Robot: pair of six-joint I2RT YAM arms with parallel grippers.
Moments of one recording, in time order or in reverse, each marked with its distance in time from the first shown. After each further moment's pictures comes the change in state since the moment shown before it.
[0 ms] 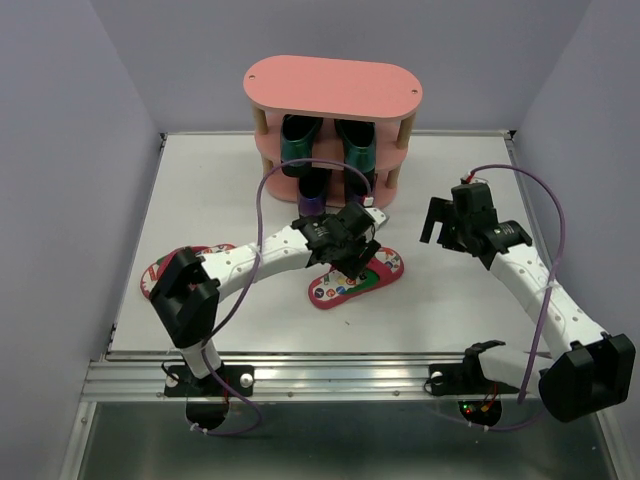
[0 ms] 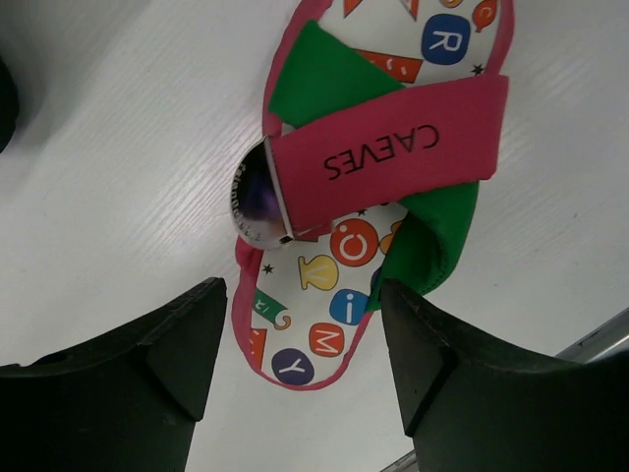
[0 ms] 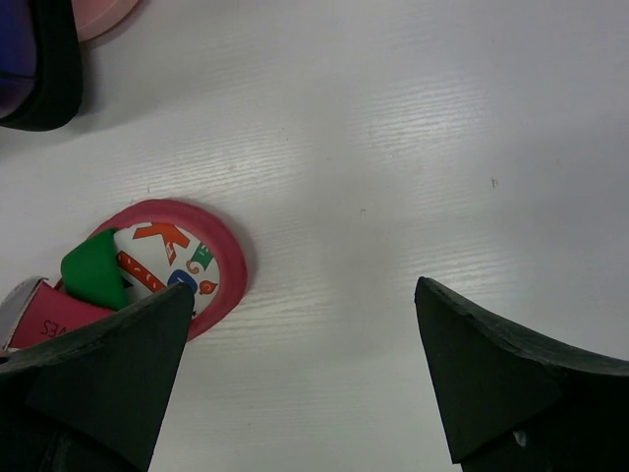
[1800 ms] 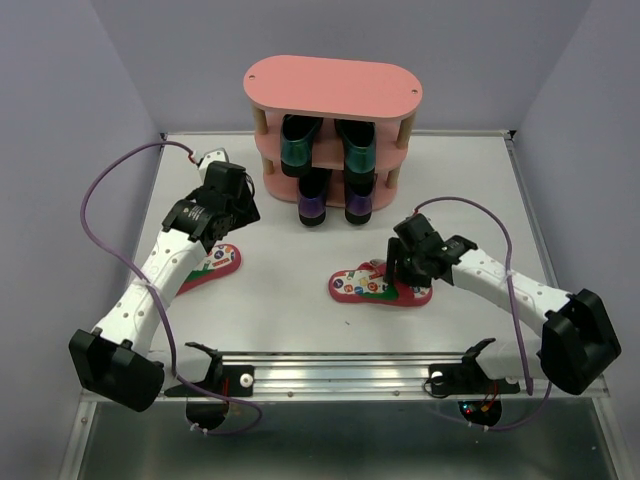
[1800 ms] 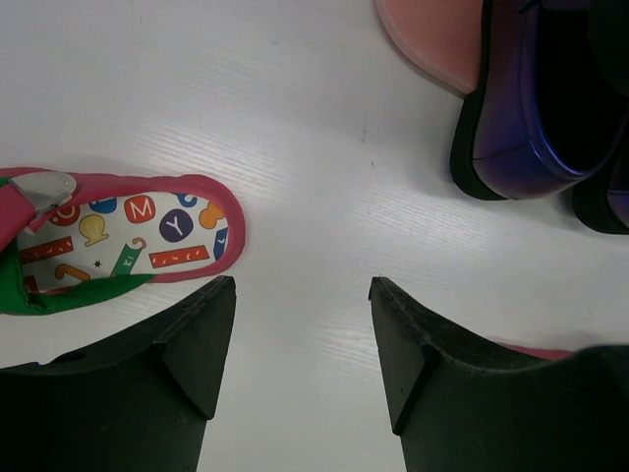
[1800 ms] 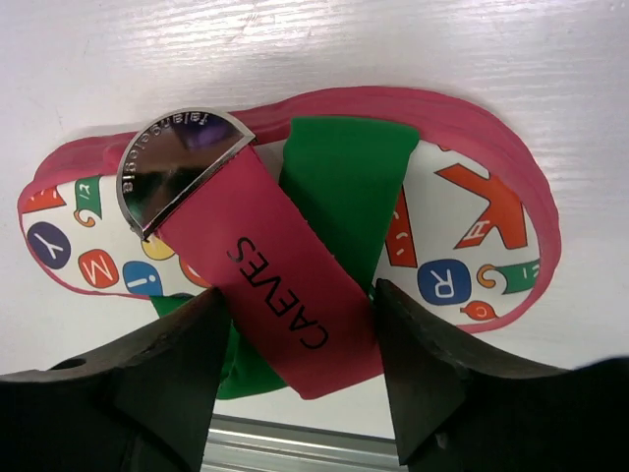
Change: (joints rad) left arm 0.566 -0.459 -0.098 -0.174 -0.230 -0.409; right arm 0.338 0.133 -0.143 0.044 -0.104 0.287
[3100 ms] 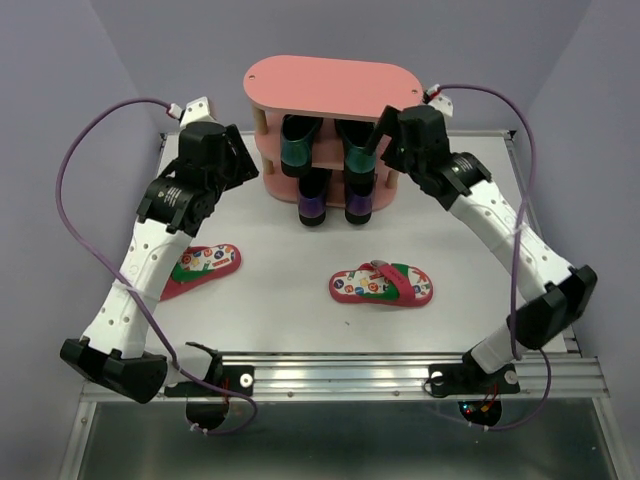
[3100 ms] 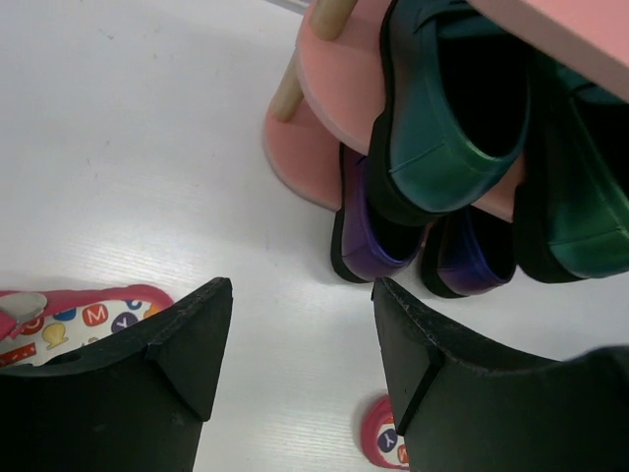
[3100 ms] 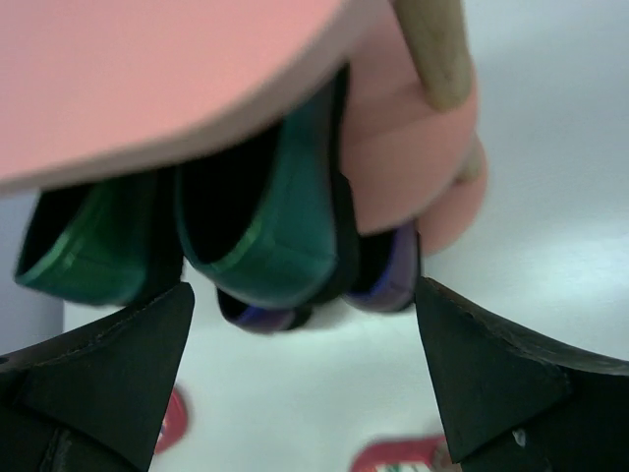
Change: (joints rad) left arm 0.000 0.054 0.370 0.018 0.042 0.032; right arm -0.061 0.359 0.937 0.037 0.310 -0.021
